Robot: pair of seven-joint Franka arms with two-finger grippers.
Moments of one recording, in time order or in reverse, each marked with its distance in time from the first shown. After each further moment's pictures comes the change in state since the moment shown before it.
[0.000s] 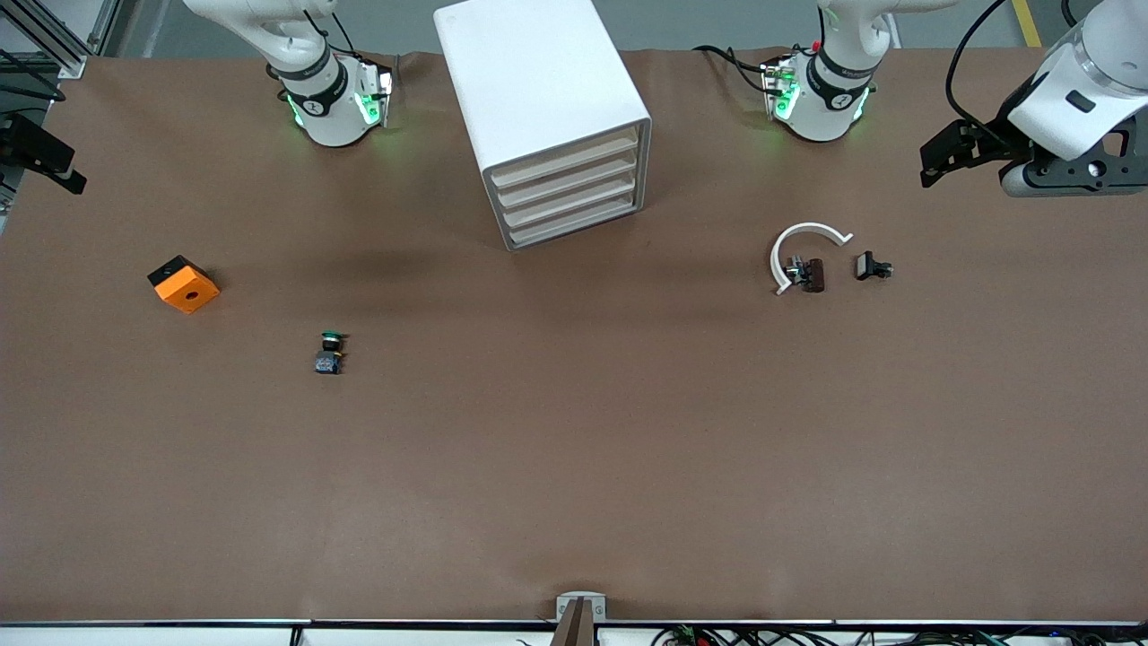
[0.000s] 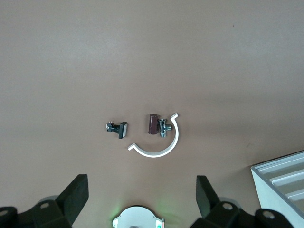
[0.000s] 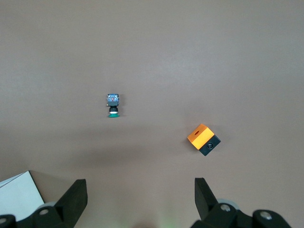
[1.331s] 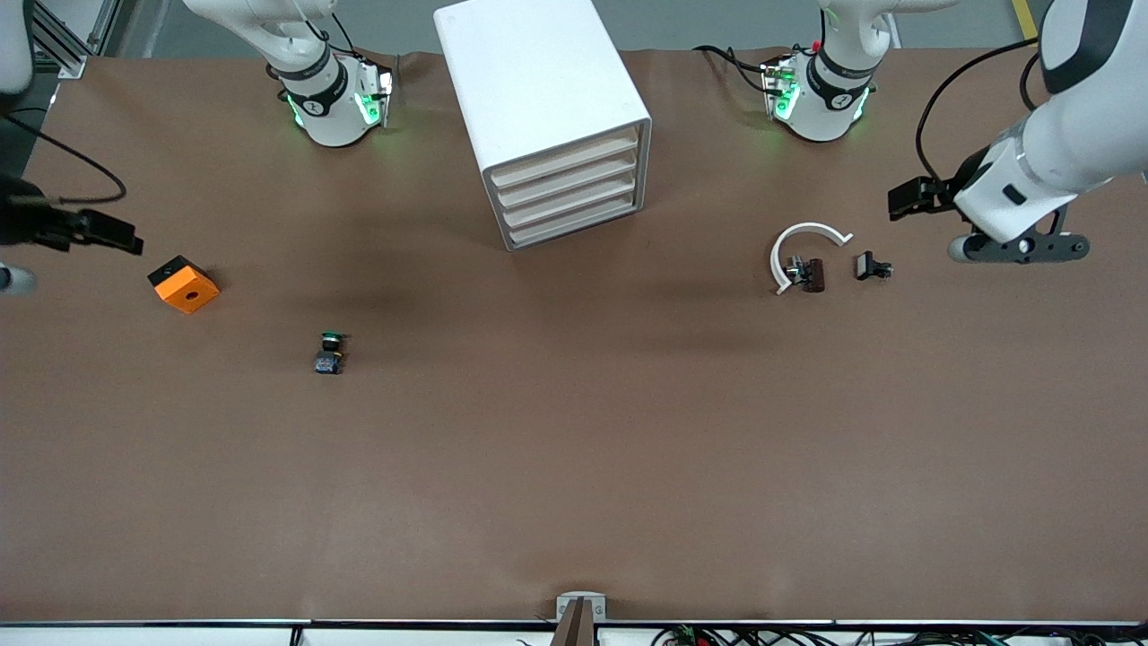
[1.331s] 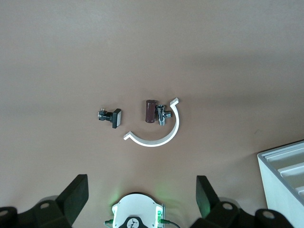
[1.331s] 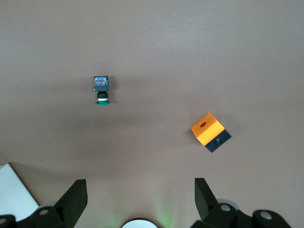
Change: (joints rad) left arm -0.005 0.173 -0.015 0.014 0.000 -0.015 0.001; right arm -0.003 0.234 -0.006 0.005 0.000 0.023 -0.040
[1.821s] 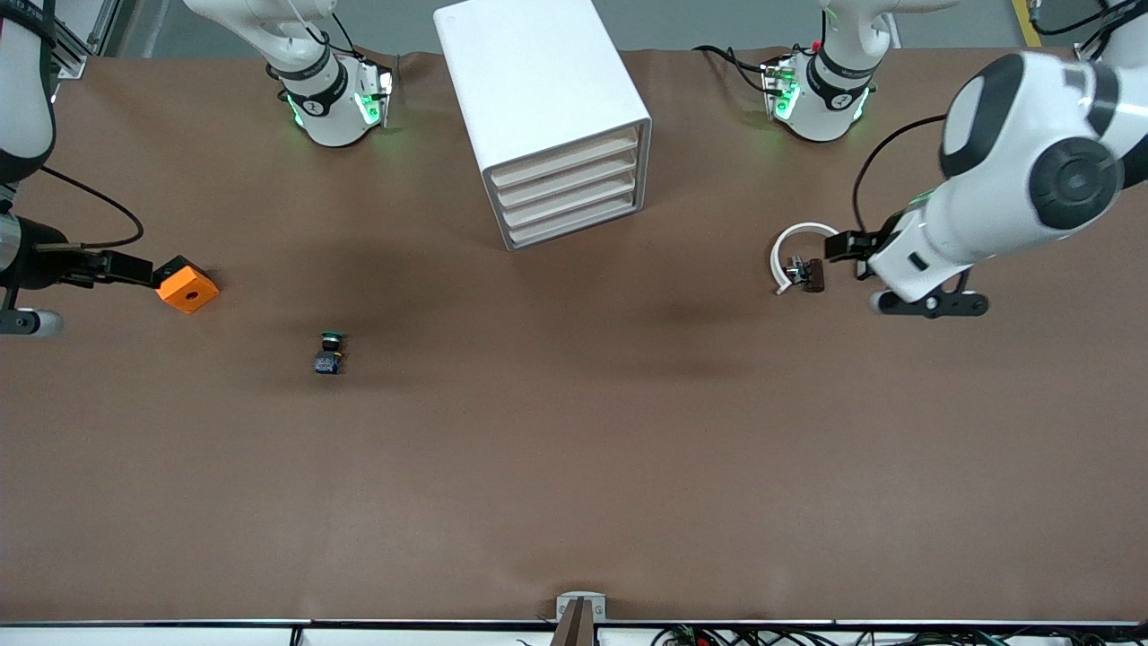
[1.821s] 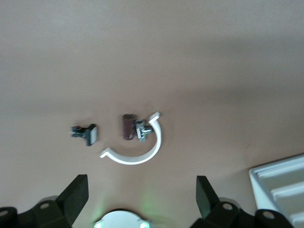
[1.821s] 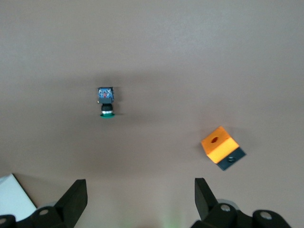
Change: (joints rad) left arm -0.011 0.148 -0.106 -0.012 -0.004 0.133 -0.124; right arm -0.028 0.062 -0.003 -0.029 0.069 0.094 0.004
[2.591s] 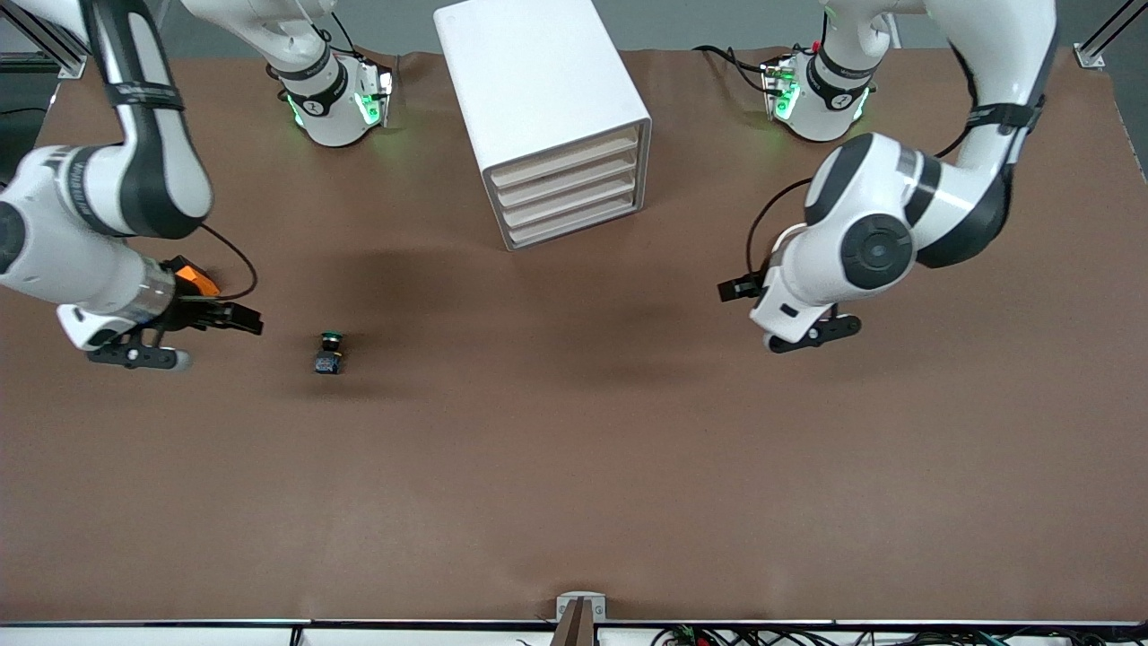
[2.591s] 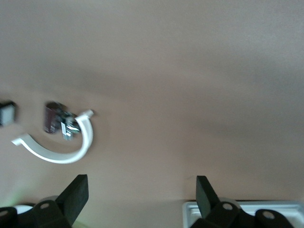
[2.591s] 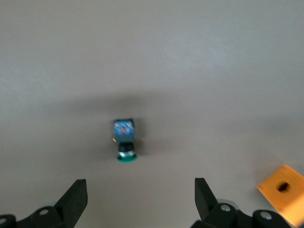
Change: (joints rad) left arm -0.073 0.215 -0.151 0.036 -0.003 0.154 -0.536; right arm 0.127 0.017 0.022 -0.382 0.028 0.549 0.155
